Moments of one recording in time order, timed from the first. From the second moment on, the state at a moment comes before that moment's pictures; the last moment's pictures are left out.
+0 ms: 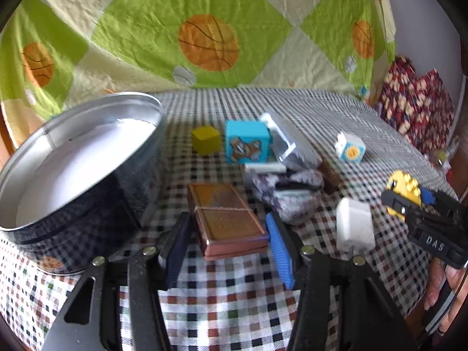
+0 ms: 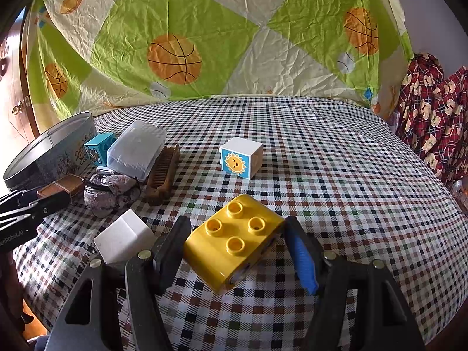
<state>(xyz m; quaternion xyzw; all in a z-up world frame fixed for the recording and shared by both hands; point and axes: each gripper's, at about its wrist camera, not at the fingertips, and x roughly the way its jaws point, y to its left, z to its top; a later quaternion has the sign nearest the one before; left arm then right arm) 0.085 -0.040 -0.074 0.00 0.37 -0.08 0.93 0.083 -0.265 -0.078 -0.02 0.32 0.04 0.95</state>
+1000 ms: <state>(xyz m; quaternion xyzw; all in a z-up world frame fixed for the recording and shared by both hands) 0.094 -0.035 -0.071 -0.02 0.36 -0.07 0.93 0.074 -0.266 -0.074 -0.02 0.29 0.05 0.96</state>
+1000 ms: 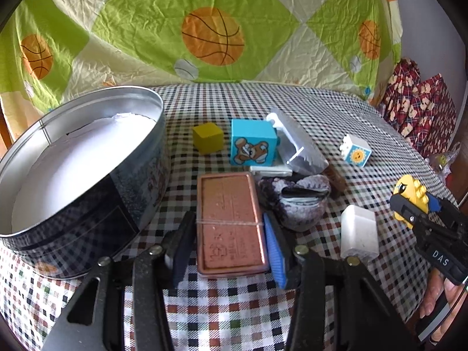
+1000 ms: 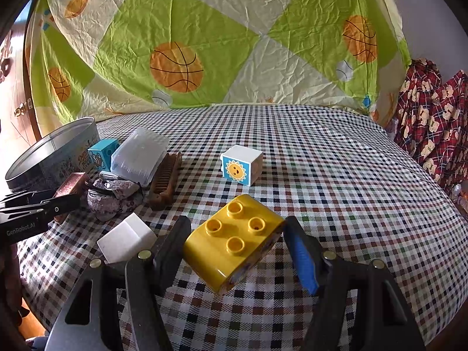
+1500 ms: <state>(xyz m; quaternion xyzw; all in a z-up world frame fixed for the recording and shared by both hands) 0.073 -0.033 -0.058 -0.01 0.29 -0.04 0.96 0.060 -0.271 -0.069 0.00 0.24 0.06 0.97</state>
